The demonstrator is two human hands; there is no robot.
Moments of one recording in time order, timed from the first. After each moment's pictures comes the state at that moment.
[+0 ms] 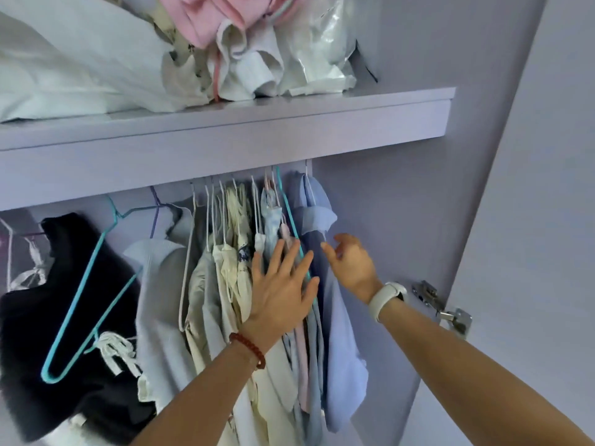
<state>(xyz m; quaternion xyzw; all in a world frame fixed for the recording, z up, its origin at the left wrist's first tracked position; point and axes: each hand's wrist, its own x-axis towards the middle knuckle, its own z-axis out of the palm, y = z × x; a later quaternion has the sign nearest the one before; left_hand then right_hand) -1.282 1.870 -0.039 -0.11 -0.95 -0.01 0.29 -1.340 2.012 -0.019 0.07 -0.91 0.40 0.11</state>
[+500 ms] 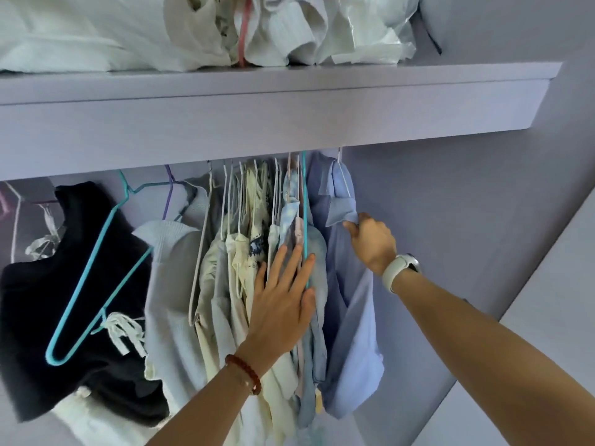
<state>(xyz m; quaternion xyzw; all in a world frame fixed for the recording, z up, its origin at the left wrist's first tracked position) -1.294 1.849 -0.076 -0.08 -0.94 -0.10 0.31 -1.417 2.000 -0.010 0.09 -0.96 0.25 0.12</state>
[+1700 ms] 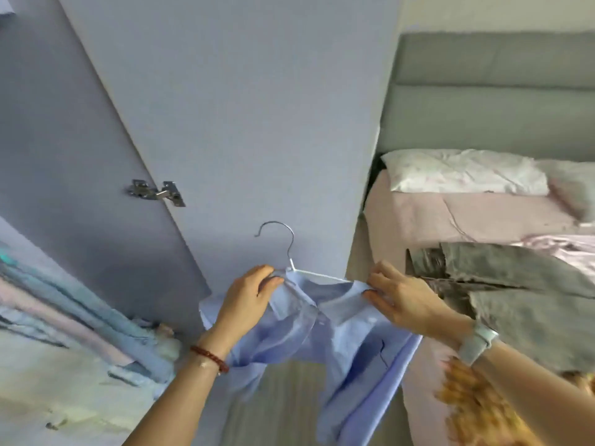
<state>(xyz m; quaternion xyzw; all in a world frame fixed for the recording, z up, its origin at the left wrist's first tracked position) -1.105 2.048 -0.140 -0.47 -0.79 -0.39 -0.08 -0.885 2.222 -0.119 -0.13 -0.97 0.12 0.15</state>
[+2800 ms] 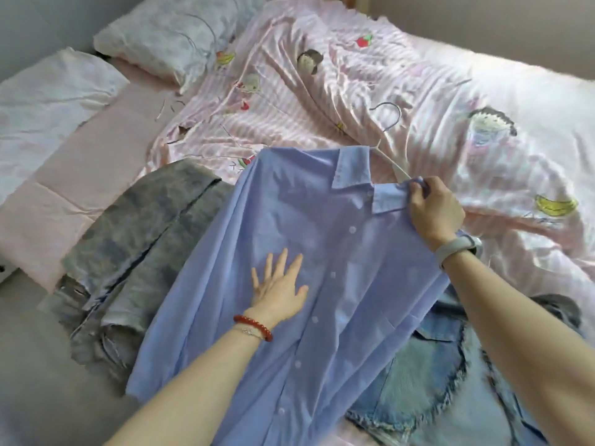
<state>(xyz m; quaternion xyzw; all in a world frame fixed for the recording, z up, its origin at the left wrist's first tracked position) -0.415 2.450 -0.307 -0.81 -0.48 0.20 -0.27 -0.145 2.430 -0.277 -0.90 -0.32 0.06 0.28</state>
